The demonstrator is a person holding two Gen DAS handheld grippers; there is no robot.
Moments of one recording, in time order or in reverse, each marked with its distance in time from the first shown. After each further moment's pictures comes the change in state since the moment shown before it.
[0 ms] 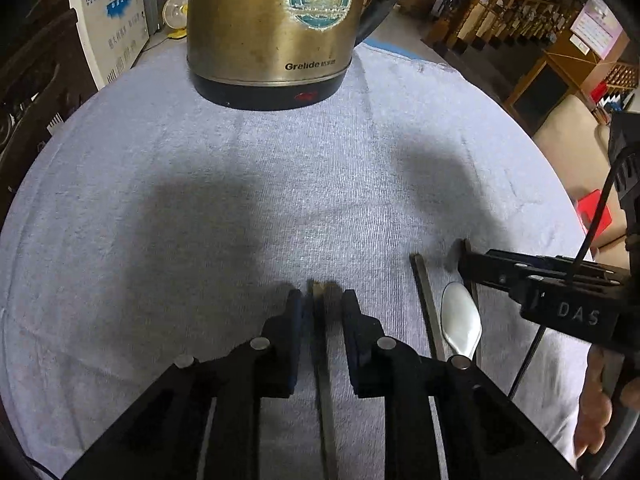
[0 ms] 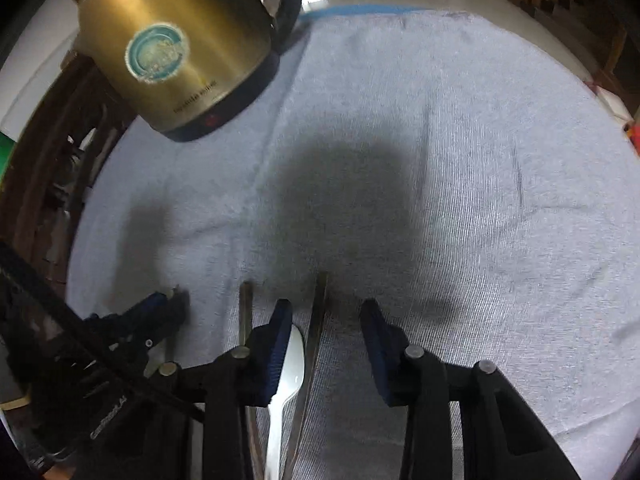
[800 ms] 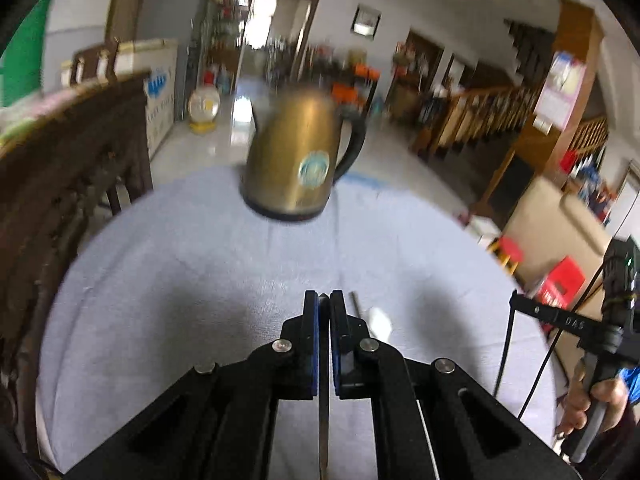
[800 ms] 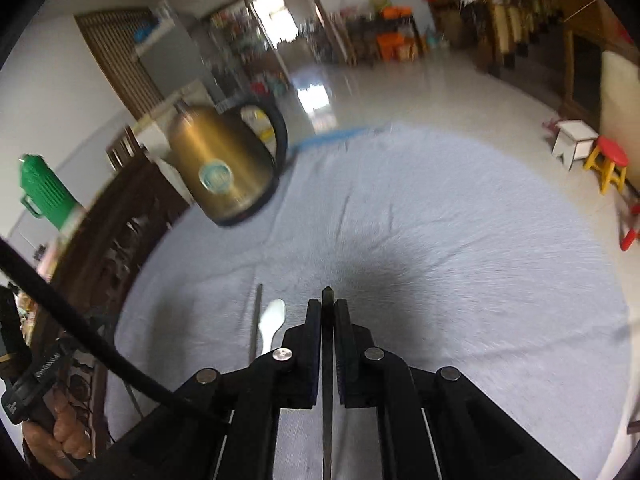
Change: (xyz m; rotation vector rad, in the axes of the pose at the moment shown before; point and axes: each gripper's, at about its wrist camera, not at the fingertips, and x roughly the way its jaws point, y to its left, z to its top) left arm -0.194 -0.005 -0.109 -0.053 -0.470 -0.048; right arm -0.170 -0.068 -0.125 0.088 -0.459 0.100
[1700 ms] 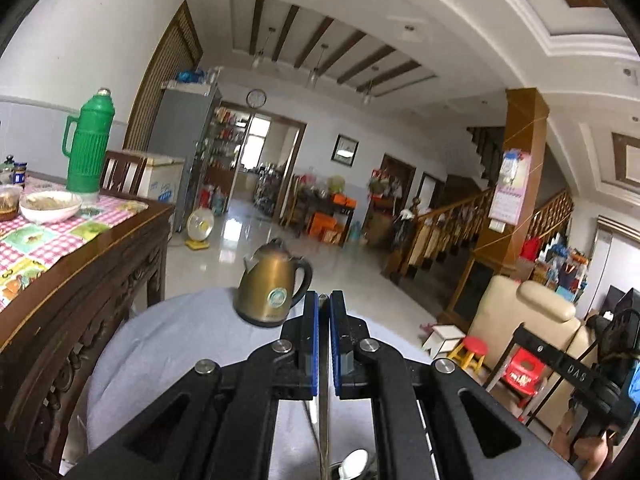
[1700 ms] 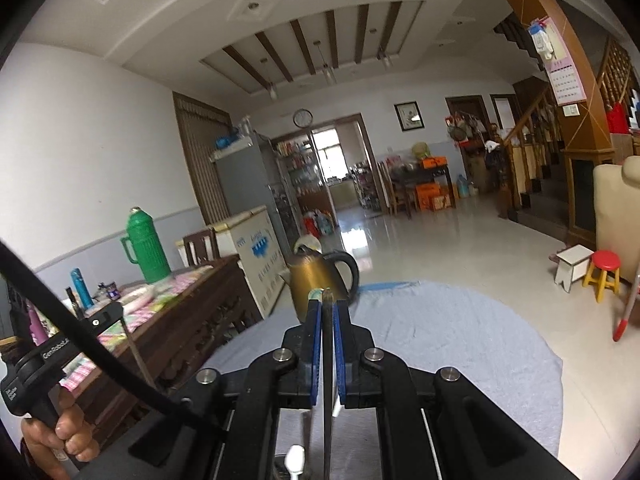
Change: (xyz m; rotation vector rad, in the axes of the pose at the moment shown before) left arm -0.232 -0.057 -0.037 -0.002 -0.486 -0.069; right arm -0.259 0.087 -0.099 -0.155 -0.539 0.117
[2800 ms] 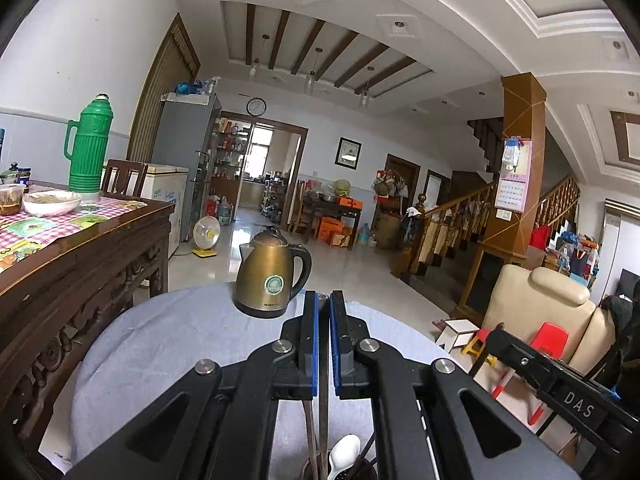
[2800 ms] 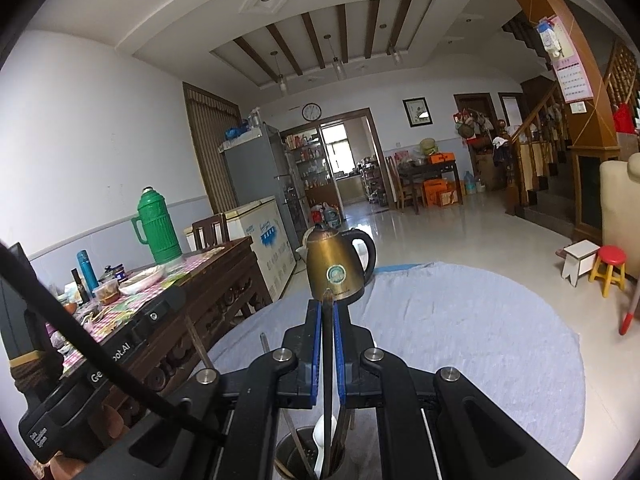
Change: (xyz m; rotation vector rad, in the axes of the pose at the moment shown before) left arm 0.013 -0.038 -0.071 0.062 -0.012 0.050; right arm 0.012 0.033 -0.055 -0.019 0.032 0.014
